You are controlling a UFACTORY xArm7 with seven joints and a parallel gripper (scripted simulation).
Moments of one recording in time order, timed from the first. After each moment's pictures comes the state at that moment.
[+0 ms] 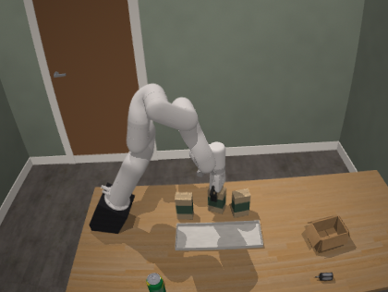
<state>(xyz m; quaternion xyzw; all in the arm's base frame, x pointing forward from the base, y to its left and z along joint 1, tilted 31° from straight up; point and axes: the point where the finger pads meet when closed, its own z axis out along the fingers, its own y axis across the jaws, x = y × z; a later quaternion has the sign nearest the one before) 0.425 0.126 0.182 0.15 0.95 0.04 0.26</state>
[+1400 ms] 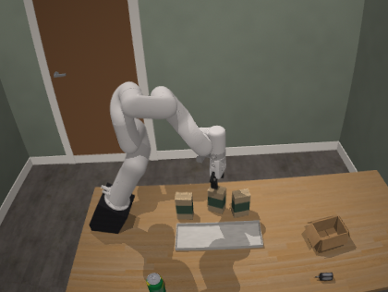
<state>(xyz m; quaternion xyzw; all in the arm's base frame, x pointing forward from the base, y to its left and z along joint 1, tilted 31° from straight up) 0.385 0.128 0.255 0.15 0.95 0.04 0.26</state>
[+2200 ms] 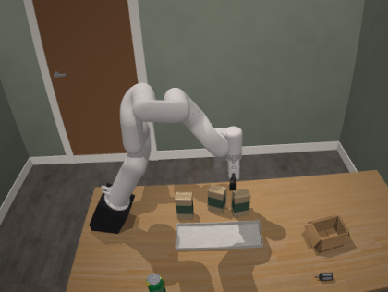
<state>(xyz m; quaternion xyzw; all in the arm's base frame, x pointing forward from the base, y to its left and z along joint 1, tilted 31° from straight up) 0.441 0.111 0.297 -0.03 0.96 -0.01 0.27</state>
